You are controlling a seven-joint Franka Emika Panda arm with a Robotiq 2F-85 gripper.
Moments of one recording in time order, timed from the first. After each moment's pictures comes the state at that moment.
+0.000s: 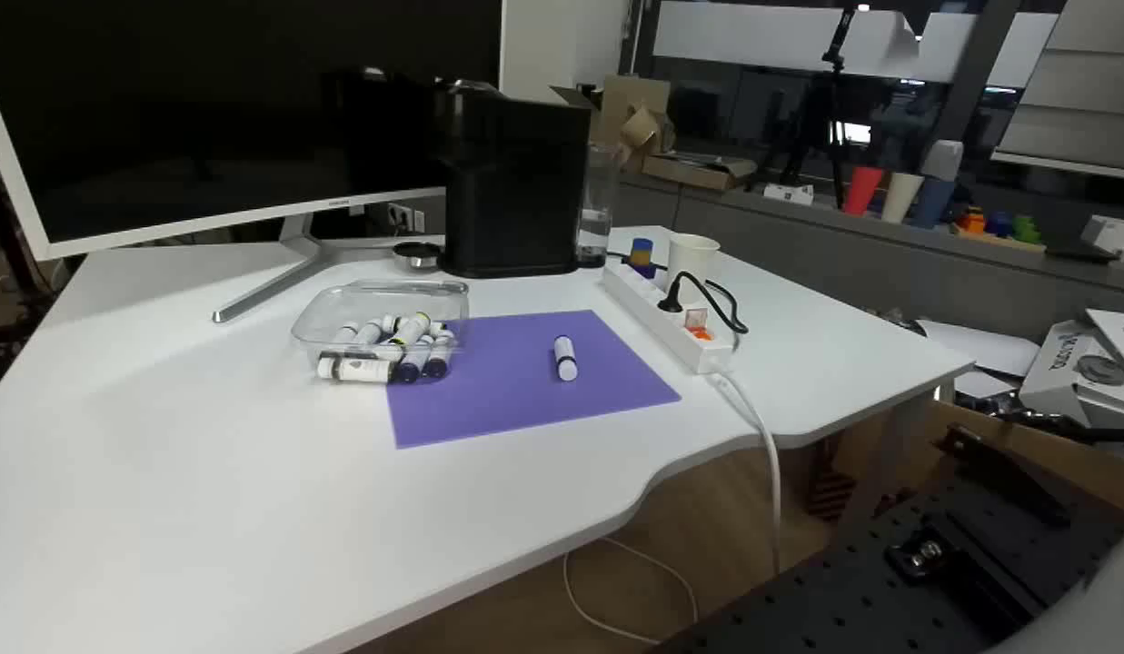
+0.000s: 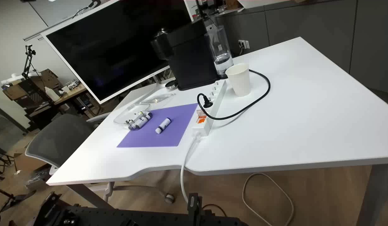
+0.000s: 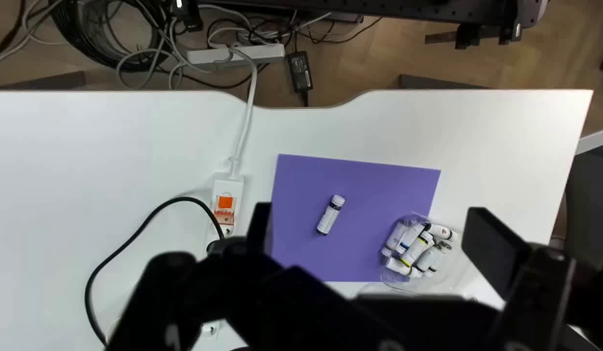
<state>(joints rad) -0.10 -0.69 -0.40 -2.36 -0.04 1.64 -0.46</state>
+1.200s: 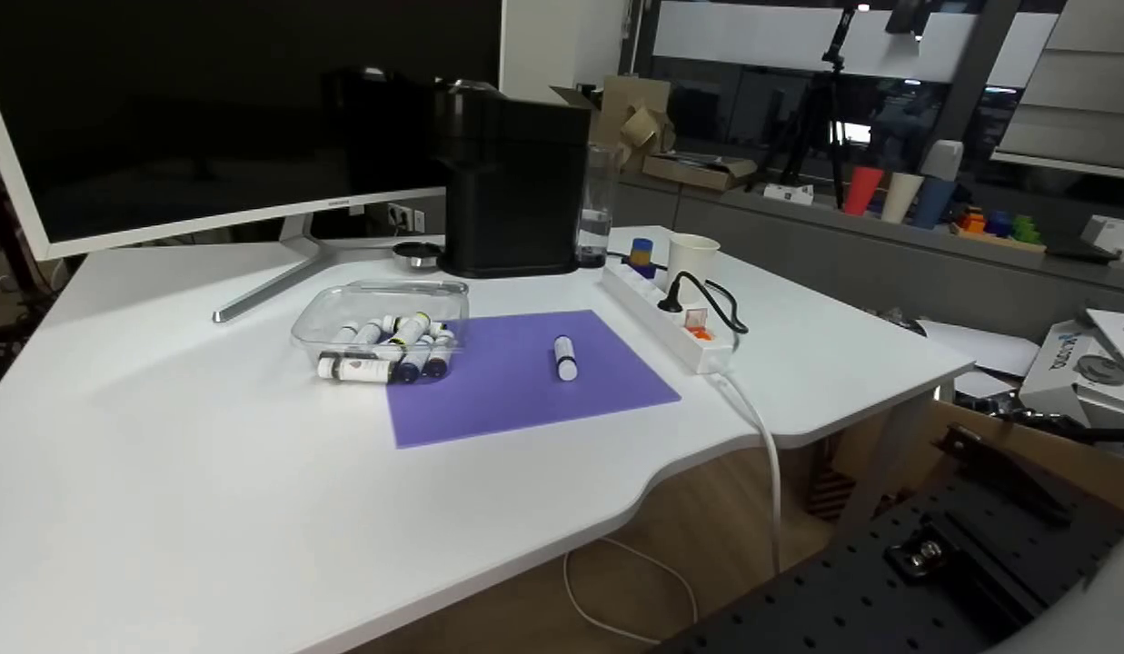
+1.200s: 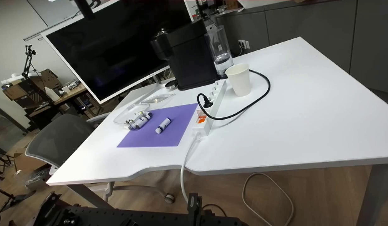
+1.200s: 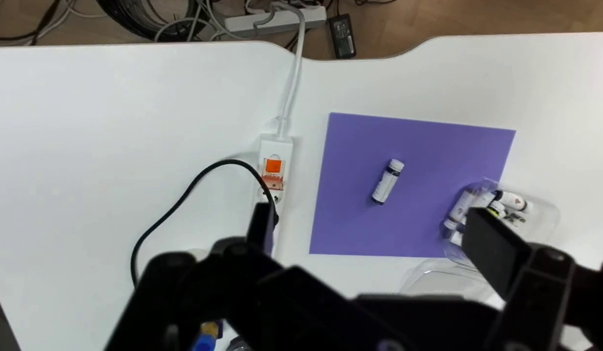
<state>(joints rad) -0.11 -0.50 -0.40 -2.37 -0.05 1.90 -0.45</state>
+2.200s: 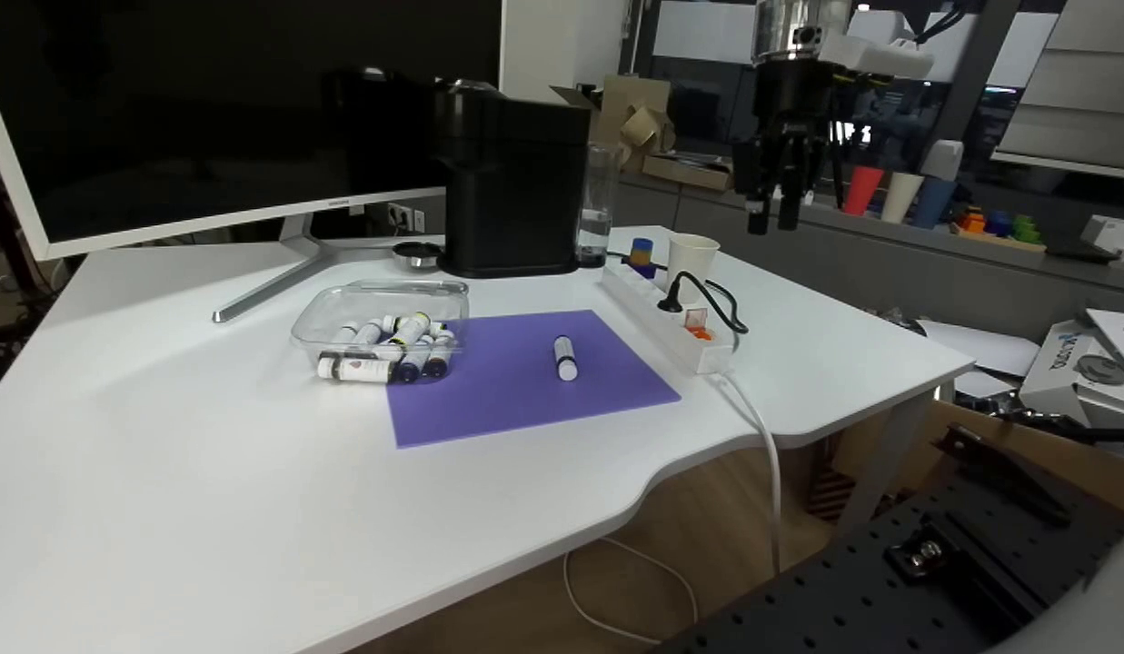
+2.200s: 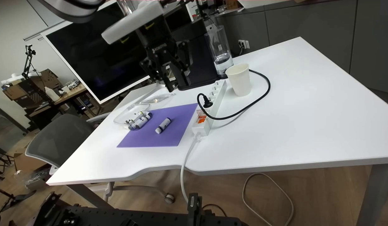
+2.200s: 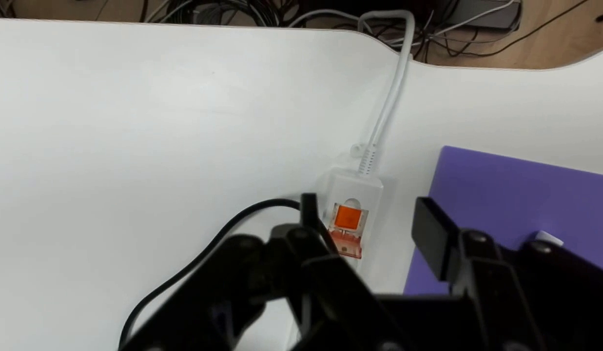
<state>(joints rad) -0.17 0.03 -0.28 -2.38 -0.14 2.32 -0.42</state>
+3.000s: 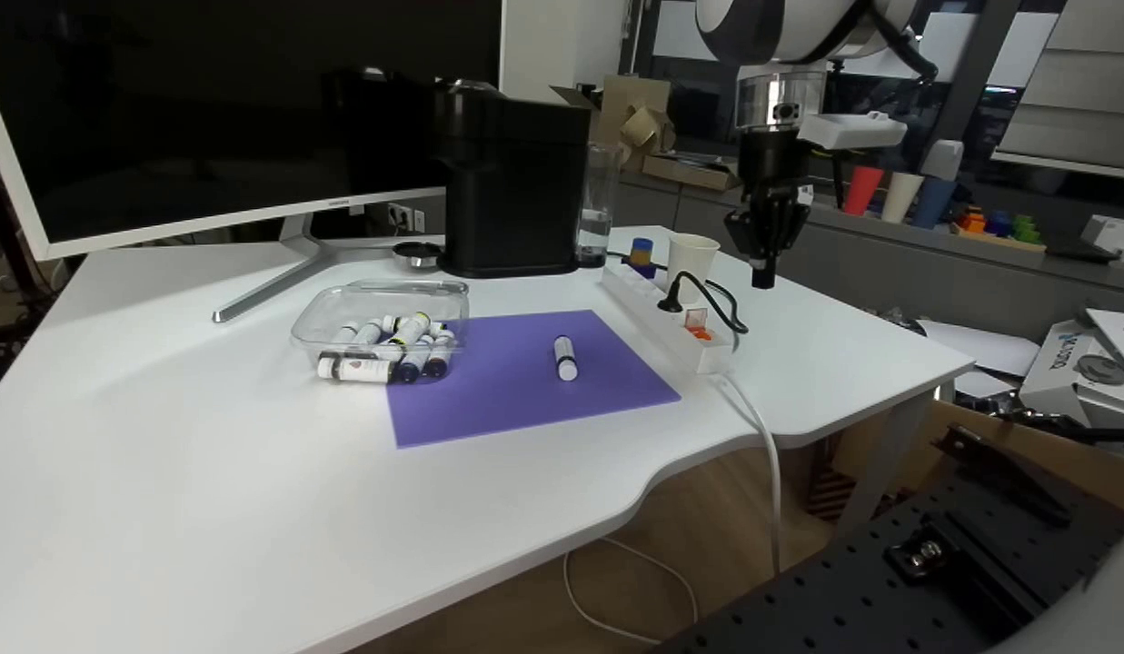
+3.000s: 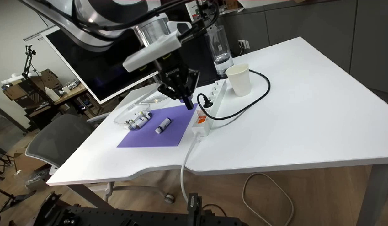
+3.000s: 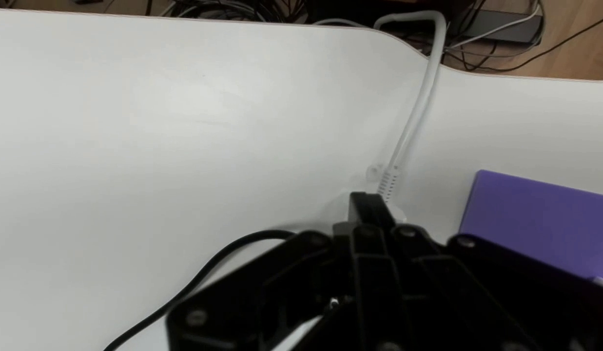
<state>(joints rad) -0.20 0.18 -0.25 -2.40 -0.16 2.46 -0.41</state>
